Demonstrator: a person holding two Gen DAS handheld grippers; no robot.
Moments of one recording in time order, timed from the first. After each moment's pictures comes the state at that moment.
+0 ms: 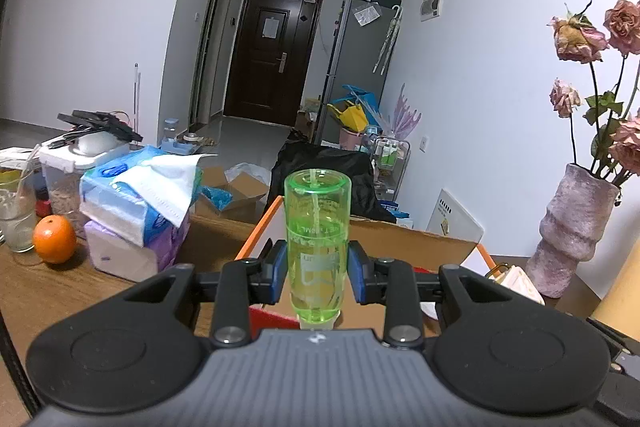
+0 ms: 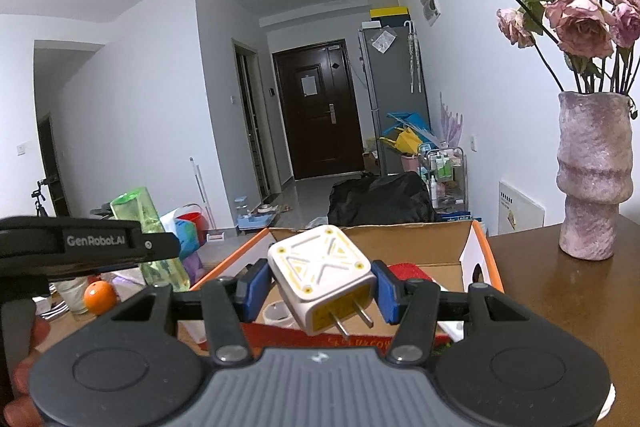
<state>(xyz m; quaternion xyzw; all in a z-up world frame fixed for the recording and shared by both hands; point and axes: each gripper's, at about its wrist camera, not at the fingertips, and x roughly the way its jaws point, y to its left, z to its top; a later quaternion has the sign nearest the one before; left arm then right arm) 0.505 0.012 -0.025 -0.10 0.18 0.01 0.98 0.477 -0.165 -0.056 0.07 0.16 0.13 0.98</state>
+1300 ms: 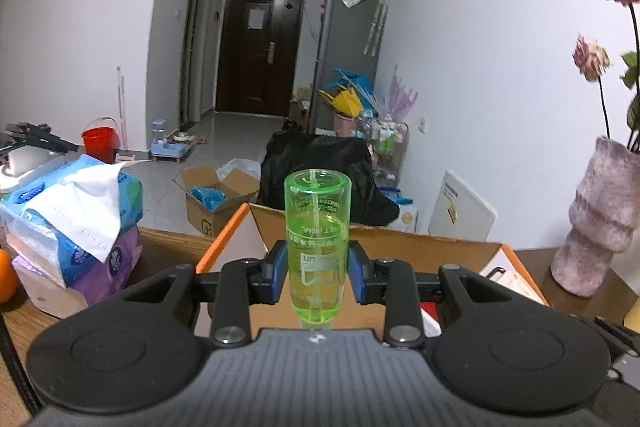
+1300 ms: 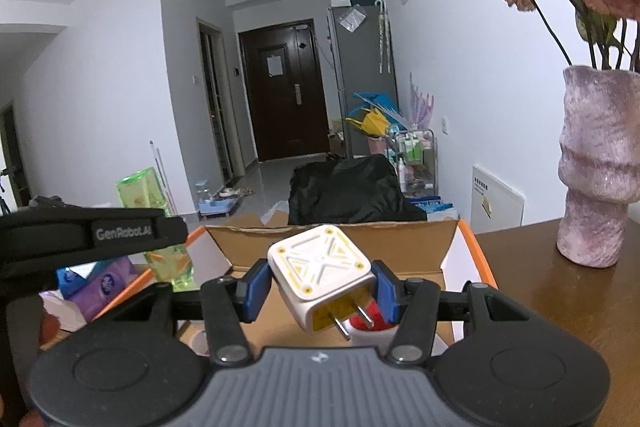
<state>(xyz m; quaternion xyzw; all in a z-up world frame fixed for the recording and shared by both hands) 0.603 -0.021 -0.053 -0.06 0.21 -0.01 0.98 0.565 -0.163 -0.080 0.06 0.20 0.07 0.97</state>
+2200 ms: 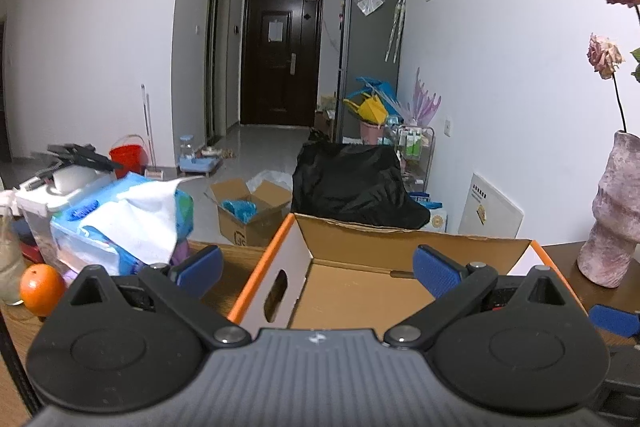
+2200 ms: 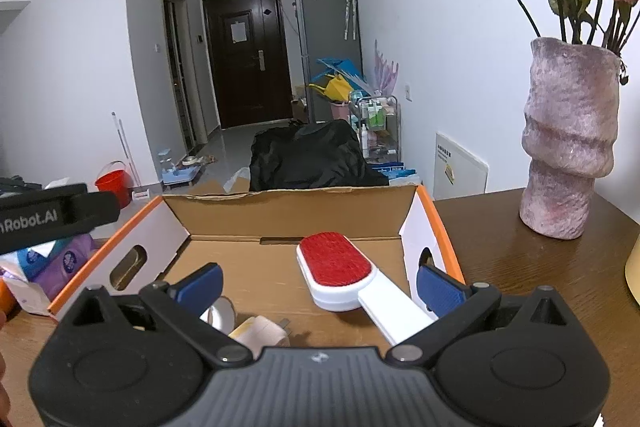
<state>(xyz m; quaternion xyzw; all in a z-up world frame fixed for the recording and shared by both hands) 0.578 -0.003 -0.042 -0.03 0.19 0.04 0.98 0.569 -0.174 -0.080 0.05 0.25 0.02 0.97</state>
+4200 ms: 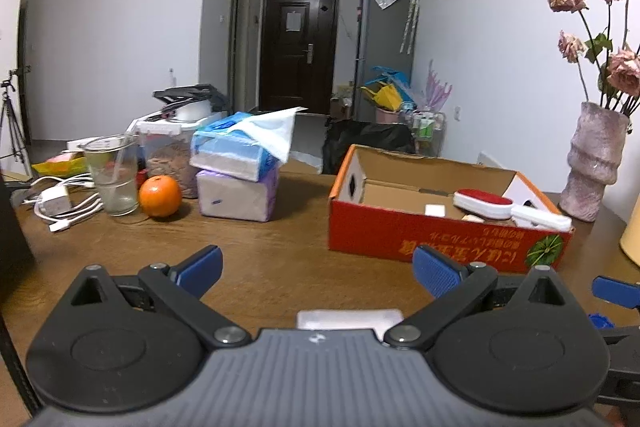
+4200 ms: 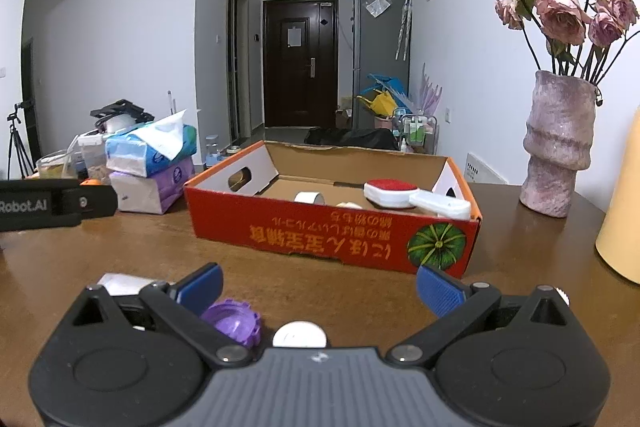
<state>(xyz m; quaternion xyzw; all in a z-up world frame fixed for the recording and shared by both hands) 0.380 0.060 -0.059 -0.04 0.21 0.06 0.98 0.379 -0.126 -0.094 -0.01 0.23 0.08 0.97</state>
